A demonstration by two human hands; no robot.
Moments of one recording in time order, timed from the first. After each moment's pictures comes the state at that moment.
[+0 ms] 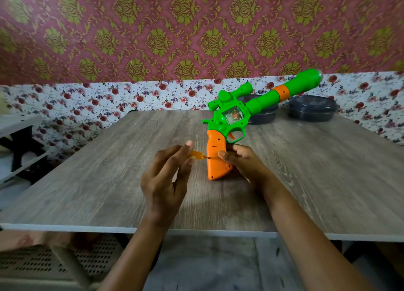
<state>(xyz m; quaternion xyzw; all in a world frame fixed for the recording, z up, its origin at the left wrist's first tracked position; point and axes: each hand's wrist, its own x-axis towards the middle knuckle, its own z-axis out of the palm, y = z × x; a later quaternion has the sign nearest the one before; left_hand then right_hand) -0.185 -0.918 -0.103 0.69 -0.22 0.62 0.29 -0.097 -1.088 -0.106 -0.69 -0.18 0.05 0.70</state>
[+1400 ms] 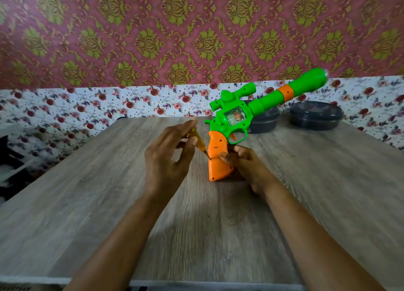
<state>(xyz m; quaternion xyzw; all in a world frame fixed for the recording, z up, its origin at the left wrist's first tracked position) -0.103 -0.923 -0.069 0.72 -0.27 0.52 0.37 -0.039 -1.095 -0.104 -0.68 -0.15 0.04 0.72</state>
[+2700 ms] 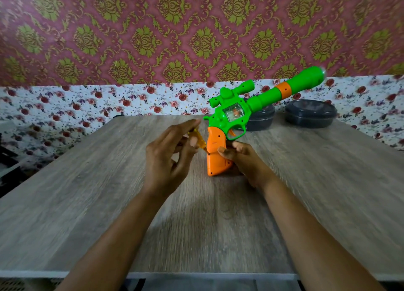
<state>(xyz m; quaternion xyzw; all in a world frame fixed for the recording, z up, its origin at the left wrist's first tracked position) -0.109 -0.926 -0.072 0.72 -0.30 0.48 0.41 -0.040 -1.099 -0.101 -0.70 -0.14 0.03 0.70</state>
